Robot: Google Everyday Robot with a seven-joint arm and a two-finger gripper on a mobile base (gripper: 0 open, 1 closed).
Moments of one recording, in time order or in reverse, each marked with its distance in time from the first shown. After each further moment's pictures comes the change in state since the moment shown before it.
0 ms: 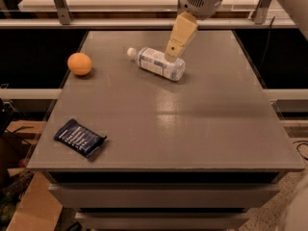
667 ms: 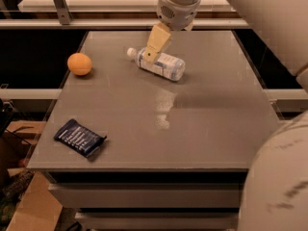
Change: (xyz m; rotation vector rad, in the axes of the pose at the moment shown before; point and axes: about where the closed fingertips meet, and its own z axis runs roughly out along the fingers) arm -0.037 0.011 0.048 -0.034 0.028 0.102
